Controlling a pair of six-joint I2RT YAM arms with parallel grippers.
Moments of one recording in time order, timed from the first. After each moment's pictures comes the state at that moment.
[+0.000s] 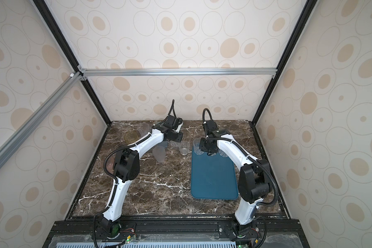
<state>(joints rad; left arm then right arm) -0.53 2.34 2.08 -0.66 0.00 -0.11 0.36 1.75 1.49 -0.87 -0.03 0.55</state>
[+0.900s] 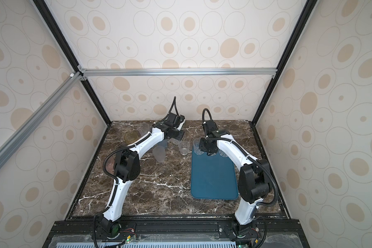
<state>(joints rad) -0.54 2.34 2.15 -0.67 -0.03 -0.02 0.36 1.75 1.49 -0.87 -0.03 0.55</state>
